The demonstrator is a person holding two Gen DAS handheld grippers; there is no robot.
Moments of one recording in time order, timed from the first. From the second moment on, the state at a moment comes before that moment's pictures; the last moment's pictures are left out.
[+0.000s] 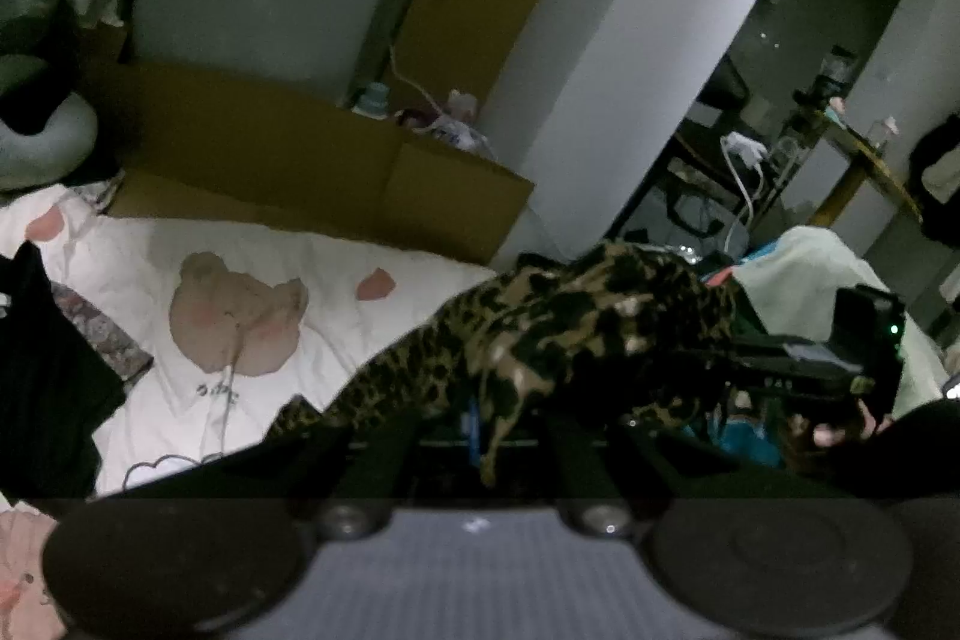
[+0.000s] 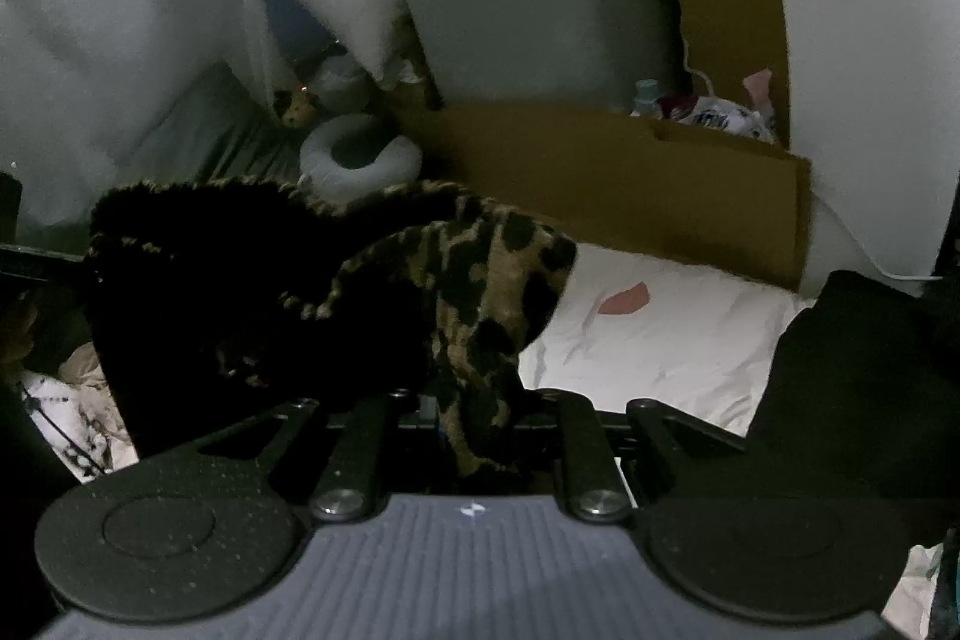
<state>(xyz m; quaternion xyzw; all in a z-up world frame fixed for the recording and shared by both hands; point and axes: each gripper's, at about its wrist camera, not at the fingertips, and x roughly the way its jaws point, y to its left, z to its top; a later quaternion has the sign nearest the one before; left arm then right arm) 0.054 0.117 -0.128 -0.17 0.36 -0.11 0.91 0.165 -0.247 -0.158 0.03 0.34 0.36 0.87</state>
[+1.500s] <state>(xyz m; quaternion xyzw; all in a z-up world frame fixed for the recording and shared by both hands) 0.301 0.241 -0.331 -0.11 0.43 0.04 0.90 0.435 -0.105 -0.348 -0.16 0.44 0.33 0.82</state>
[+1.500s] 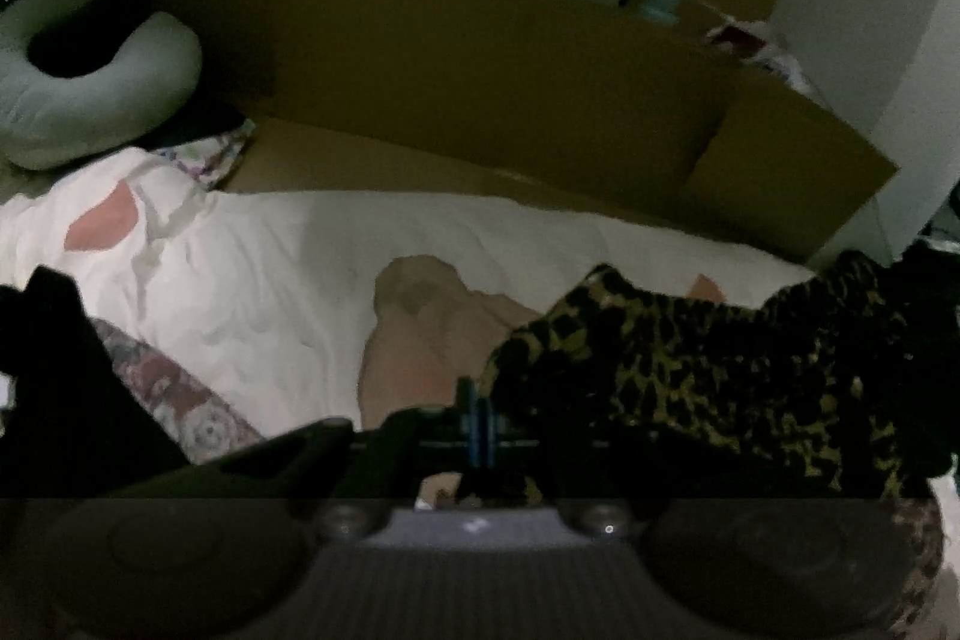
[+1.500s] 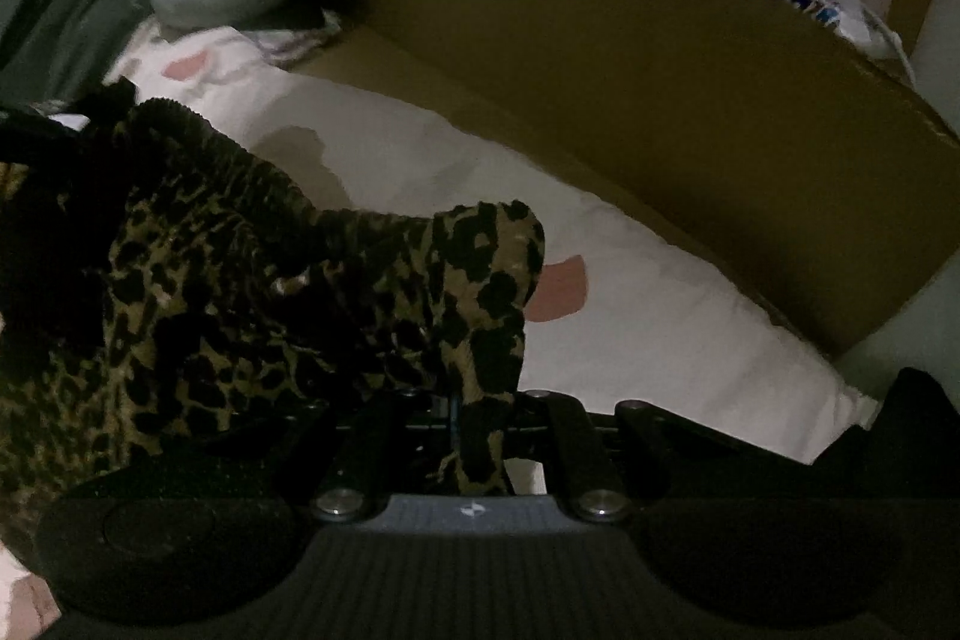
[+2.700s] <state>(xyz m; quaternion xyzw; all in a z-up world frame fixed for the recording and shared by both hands) 0.342 0.240 -0.424 -0.08 0.51 0.01 0.86 0.483 -0.095 -0.439 -0.17 0.50 0.29 0.80</state>
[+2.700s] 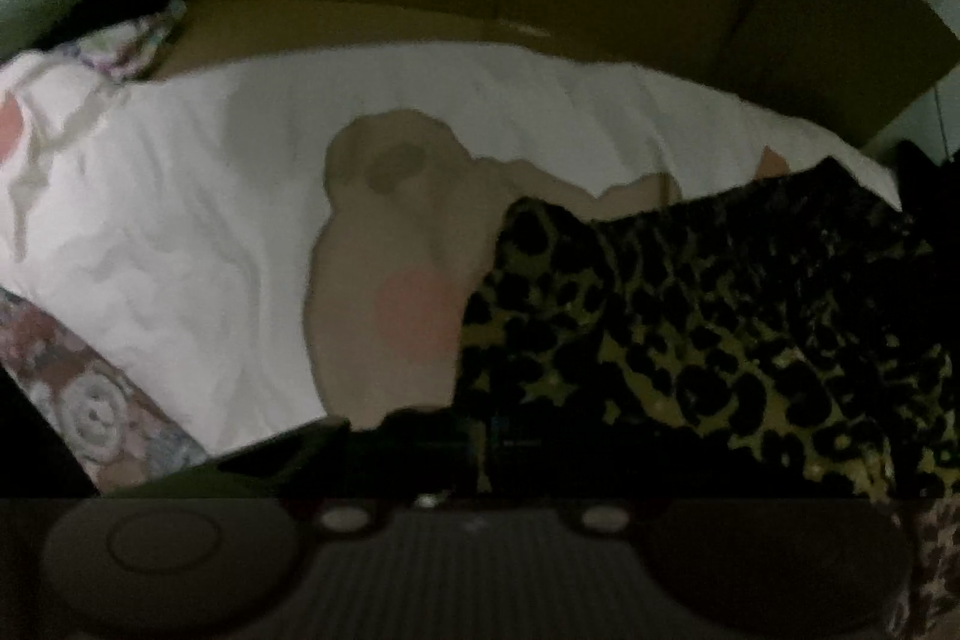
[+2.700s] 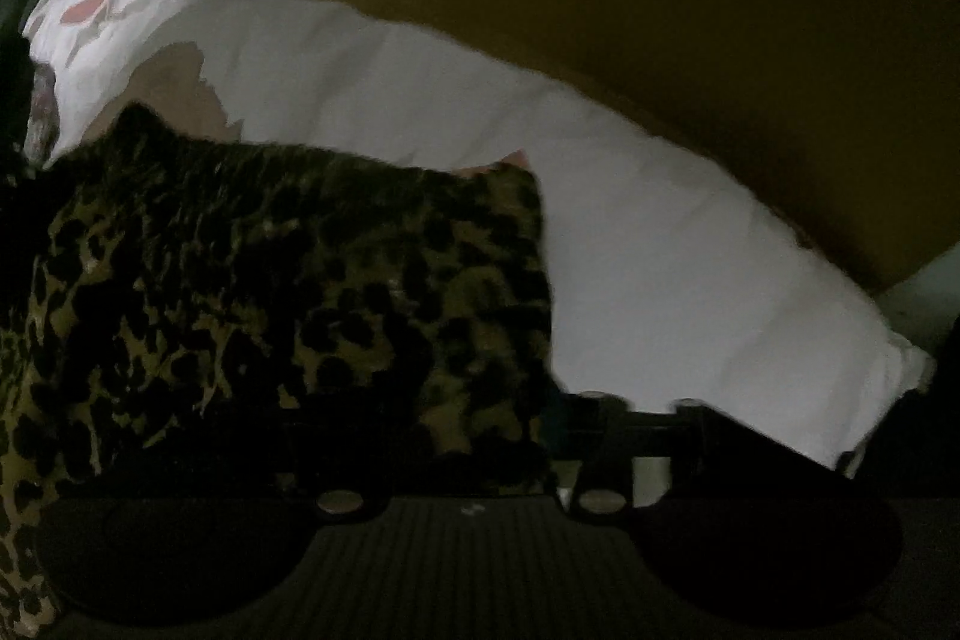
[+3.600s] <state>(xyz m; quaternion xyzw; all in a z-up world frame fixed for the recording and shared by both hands) 0.381 0.269 -0.377 -0.01 0.45 0.12 0.89 0.512 -0.071 -0.404 -0.21 0.43 0.24 0.85</state>
